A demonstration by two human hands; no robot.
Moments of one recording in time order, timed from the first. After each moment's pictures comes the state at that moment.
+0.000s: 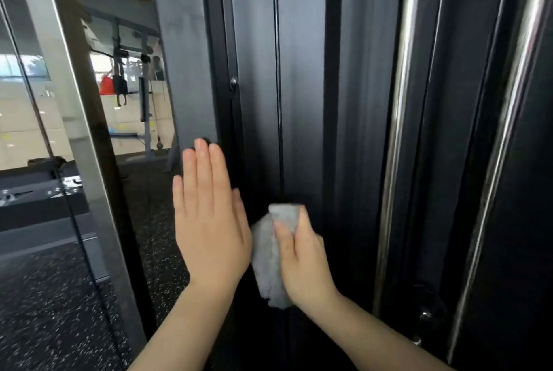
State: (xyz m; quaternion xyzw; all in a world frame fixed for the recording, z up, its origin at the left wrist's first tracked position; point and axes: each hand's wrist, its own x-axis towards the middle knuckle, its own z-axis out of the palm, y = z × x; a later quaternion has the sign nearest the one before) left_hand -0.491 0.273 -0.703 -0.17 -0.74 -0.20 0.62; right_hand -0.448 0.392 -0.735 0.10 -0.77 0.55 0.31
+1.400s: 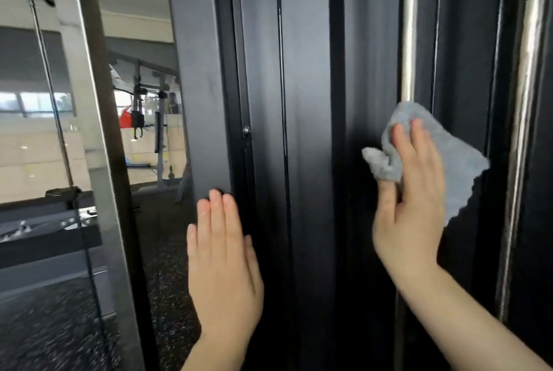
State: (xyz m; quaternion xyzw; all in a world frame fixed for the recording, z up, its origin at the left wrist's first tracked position) left_hand -0.493 0.274 -0.701 -0.18 -0.74 -0.19 0.62; right_hand -0.435 0.473 -0.632 0.04 -0.70 0.25 0.67
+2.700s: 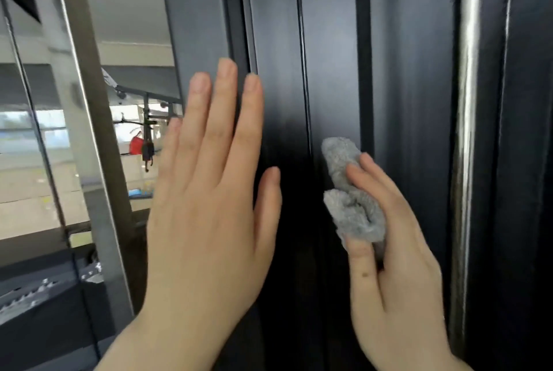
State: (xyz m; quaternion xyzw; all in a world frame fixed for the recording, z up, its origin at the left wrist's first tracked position) left_hand -0.462 0.247 -0.220 -0.29 -0.73 -0.13 0.61; right_hand -0.428 0.399 -0.285 0.14 -0.71 0.34 0.59
